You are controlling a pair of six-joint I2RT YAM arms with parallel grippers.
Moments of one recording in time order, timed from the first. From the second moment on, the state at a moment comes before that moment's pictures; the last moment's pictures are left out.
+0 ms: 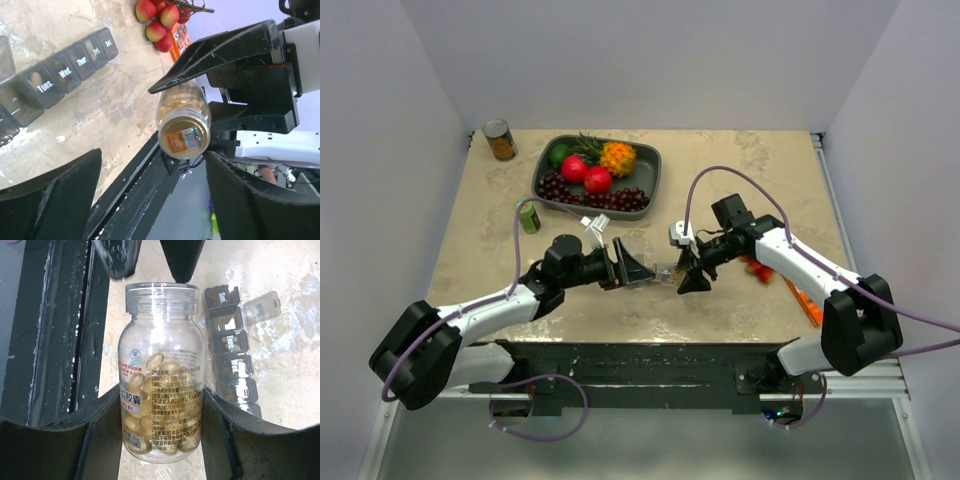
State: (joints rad) left arm -0.68 1.21 0.46 0.44 0.46 -1.03; right arm 0.44 1.42 0.96 -0.71 -0.93 -0.90
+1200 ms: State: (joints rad) left arm -0.64 0.91 0.51 0.18 0.55 0.23; right arm 0.42 1.41 0.96 -0.85 -0.96 -1.06
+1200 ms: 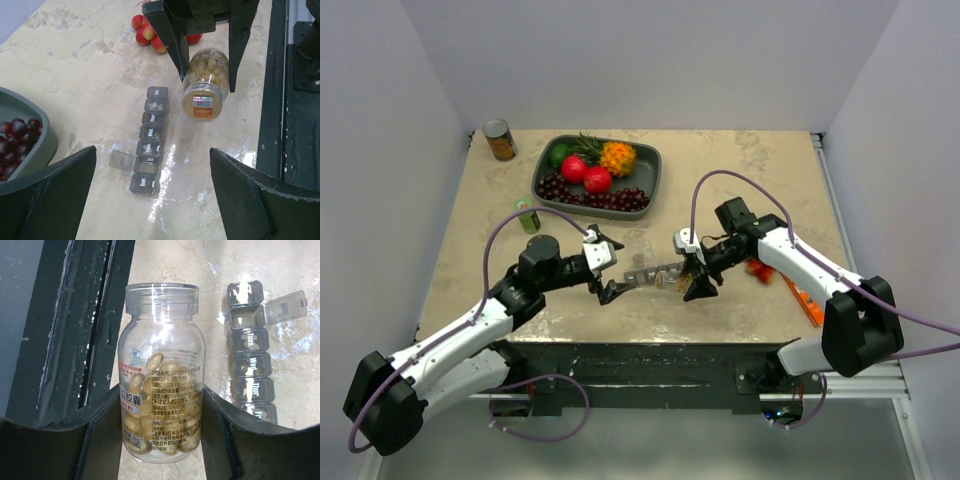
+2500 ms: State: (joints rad) left arm -0.78 0.99 0.45 0.31 0.54 0.36; right arm 0.42 1.41 0.97 -0.92 -0.96 -1.13
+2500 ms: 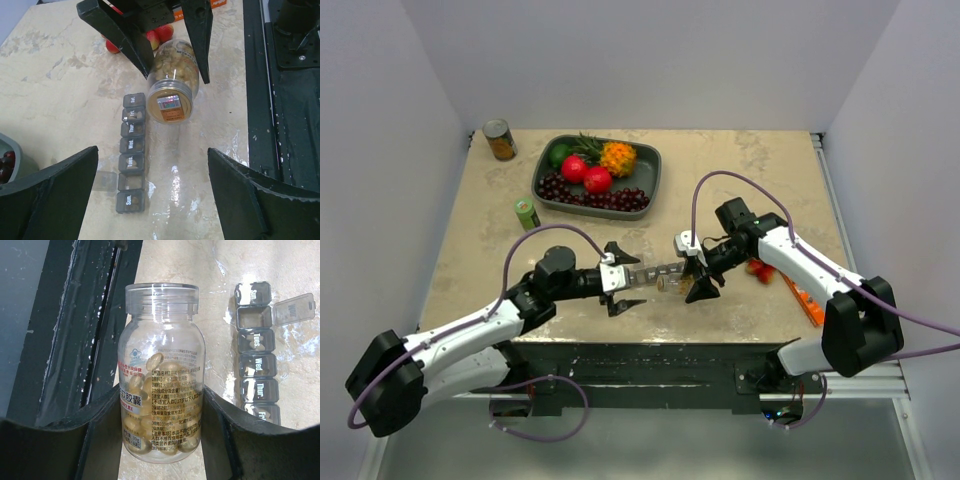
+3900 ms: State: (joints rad) left arm -0.86 1.27 0.58 0.45 0.61 0.17; right arm 0.42 1.41 0.97 -0.93 -0.96 -1.12
